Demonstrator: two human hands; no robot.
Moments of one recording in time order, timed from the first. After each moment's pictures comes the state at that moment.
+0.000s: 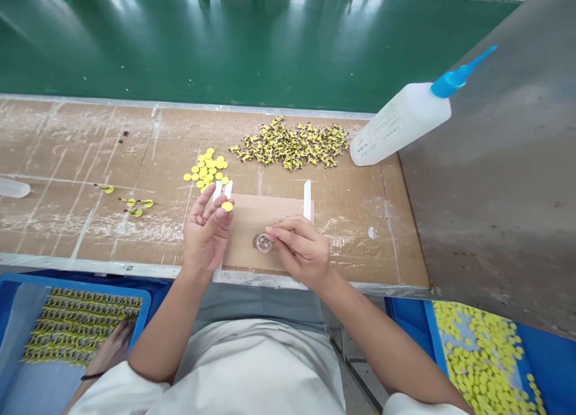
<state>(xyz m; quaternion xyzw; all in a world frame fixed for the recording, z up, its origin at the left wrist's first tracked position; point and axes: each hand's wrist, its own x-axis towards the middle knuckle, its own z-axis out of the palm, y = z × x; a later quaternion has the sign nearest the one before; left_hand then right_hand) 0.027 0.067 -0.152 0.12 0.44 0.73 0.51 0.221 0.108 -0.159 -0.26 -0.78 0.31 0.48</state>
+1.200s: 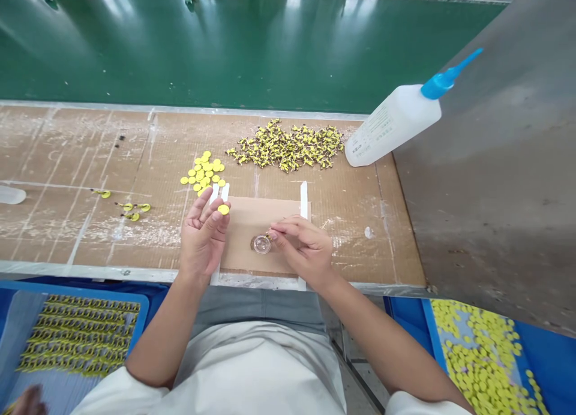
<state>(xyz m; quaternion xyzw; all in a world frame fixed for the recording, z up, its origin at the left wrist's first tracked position) 0.028 0.067 -0.150 0.11 0.44 0.73 0.52 0.224 0.105 -0.161 -0.36 -0.68 0.42 0.49</state>
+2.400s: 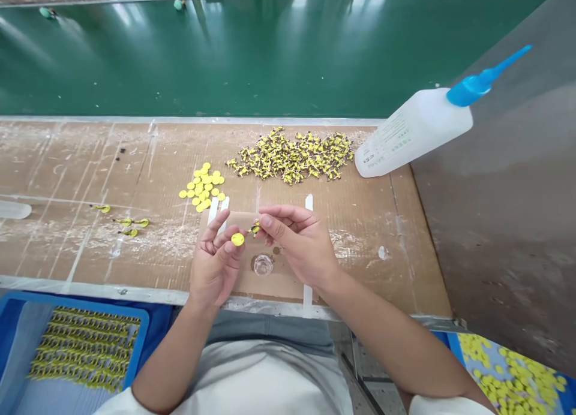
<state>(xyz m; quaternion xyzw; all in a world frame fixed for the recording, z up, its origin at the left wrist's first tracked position) 0.053 0.067 -0.149 0.09 0.41 0.70 0.58 0.189 0.150 -0.118 -0.37 -0.40 0.73 0.41</state>
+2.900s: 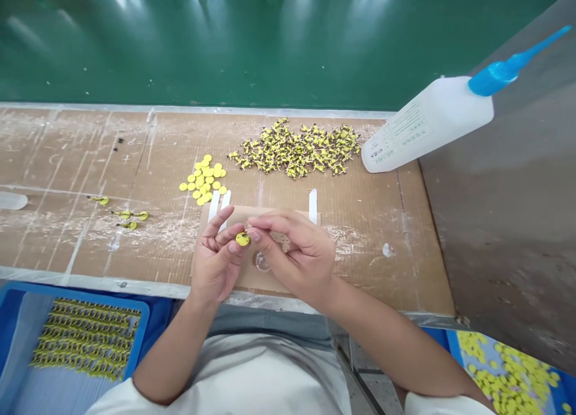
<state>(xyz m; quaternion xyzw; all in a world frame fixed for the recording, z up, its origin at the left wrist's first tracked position) 0.054 0.063 -0.153 0.12 0.41 0.69 0.58 0.190 0.127 -0.116 -0.34 -0.67 0.45 0.48</state>
